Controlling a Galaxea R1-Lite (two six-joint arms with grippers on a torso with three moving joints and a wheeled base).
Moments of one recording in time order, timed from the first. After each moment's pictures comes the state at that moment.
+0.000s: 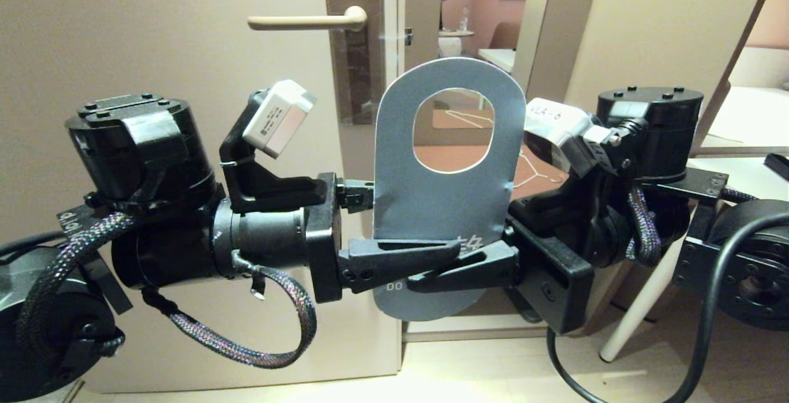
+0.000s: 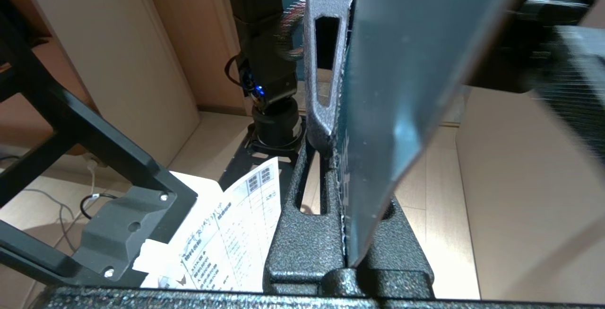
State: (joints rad) left arm -0.66 1.58 -0.81 -0.77 -0.76 -0.16; right arm 0.64 1.72 -1.00 -0.54 1.19 -0.05
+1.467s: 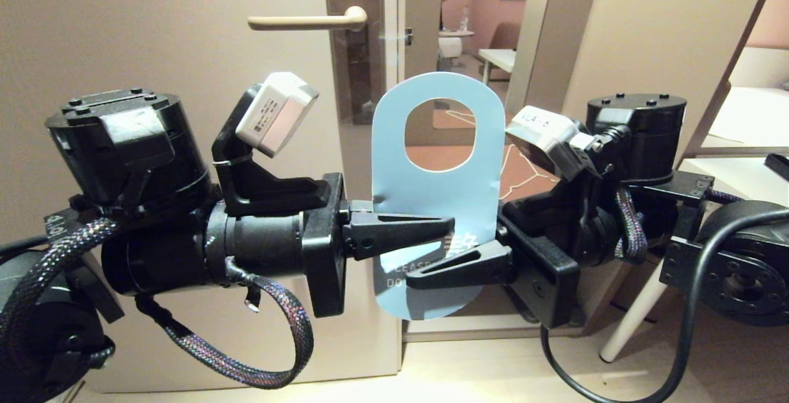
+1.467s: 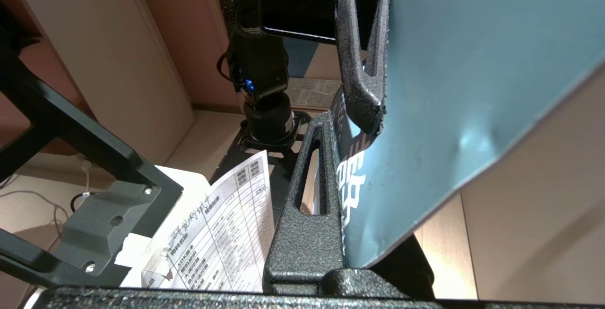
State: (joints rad) left arm -0.68 1.57 -0.81 -0.77 -0.75 -0.17; right arm 0.65 1.74 -1.00 -0.55 1.20 -0.06
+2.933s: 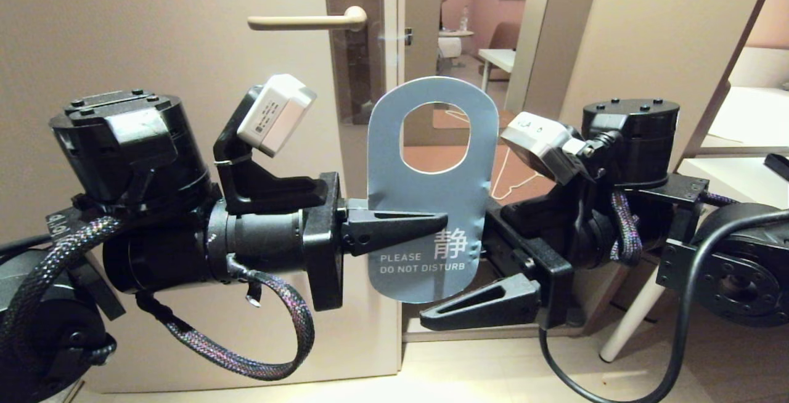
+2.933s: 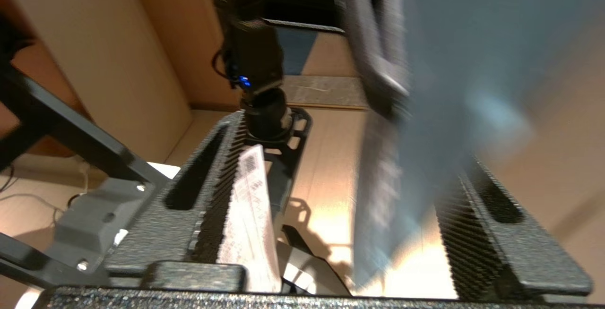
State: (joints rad) left arm -0.68 1.56 -0.81 -0.77 -0.75 -0.17; right arm 0.61 1.75 -1.00 -0.54 1.18 -0.06
